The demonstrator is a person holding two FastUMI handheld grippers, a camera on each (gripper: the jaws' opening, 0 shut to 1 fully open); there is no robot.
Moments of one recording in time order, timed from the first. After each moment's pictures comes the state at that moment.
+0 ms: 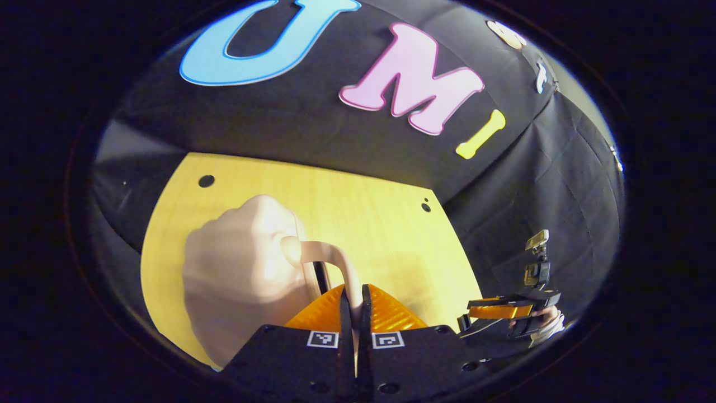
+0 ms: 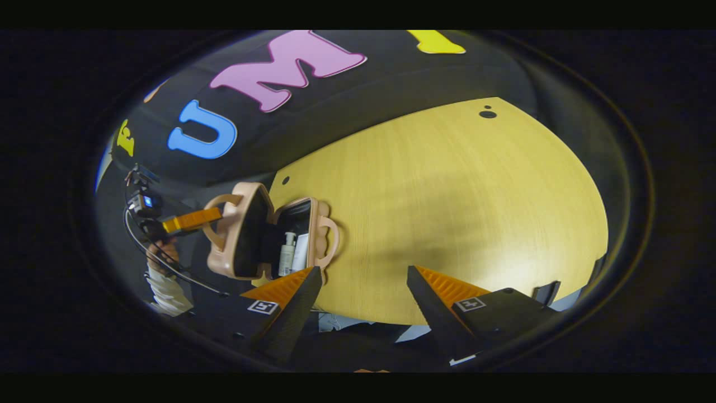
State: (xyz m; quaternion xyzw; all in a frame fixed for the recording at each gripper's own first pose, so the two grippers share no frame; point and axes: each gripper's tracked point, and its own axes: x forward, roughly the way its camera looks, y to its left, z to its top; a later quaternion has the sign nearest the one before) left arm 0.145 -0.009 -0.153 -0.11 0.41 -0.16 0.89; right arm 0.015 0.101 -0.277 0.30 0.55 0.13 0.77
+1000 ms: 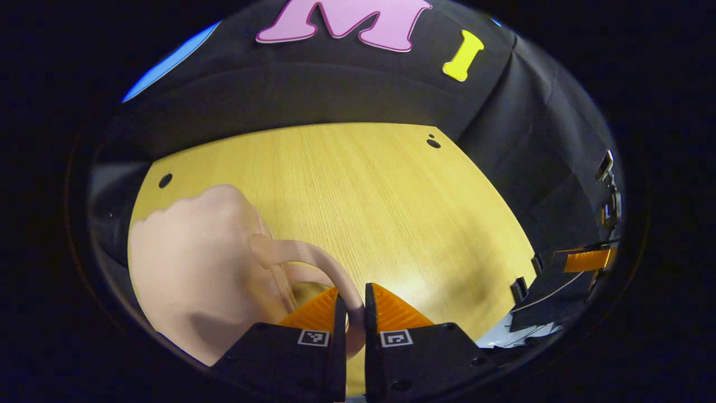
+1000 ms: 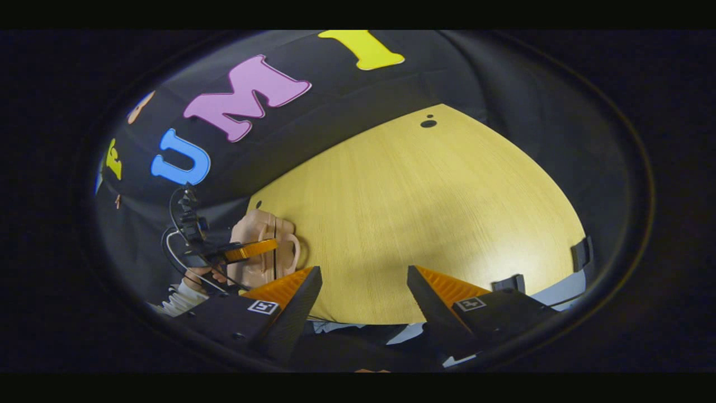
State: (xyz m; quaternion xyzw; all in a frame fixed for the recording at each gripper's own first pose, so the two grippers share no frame) left arm 0.160 -0.081 -0.274 0.05 0.44 -0.15 0.89; right arm 0.004 0.018 -0.288 0.30 0.51 0.07 0.80
